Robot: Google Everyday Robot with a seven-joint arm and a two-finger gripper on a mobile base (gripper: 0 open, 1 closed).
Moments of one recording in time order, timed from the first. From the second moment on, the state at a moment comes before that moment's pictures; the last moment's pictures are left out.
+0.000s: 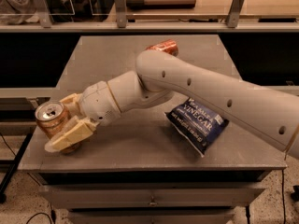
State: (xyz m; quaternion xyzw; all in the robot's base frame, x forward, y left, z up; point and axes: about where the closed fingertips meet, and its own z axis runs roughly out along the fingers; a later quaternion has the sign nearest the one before) arm 0.422 0.198 0.873 -0.66 0.43 0.50 0.37
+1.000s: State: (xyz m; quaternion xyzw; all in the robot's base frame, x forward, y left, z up) arm 0.428 0.200 0.866 -0.64 0.44 0.51 0.36
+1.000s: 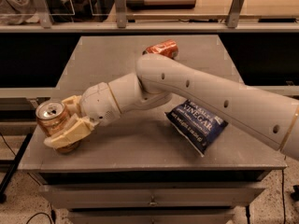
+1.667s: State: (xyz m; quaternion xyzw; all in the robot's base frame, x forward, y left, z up) arm 0.428 0.200 0.867 -0.64 0.44 0.51 0.36
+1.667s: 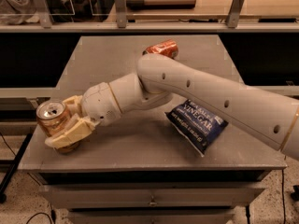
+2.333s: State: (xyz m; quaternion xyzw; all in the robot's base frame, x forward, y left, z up) arm 0.425 0.204 0.879 -0.66 0.43 0.50 0.37
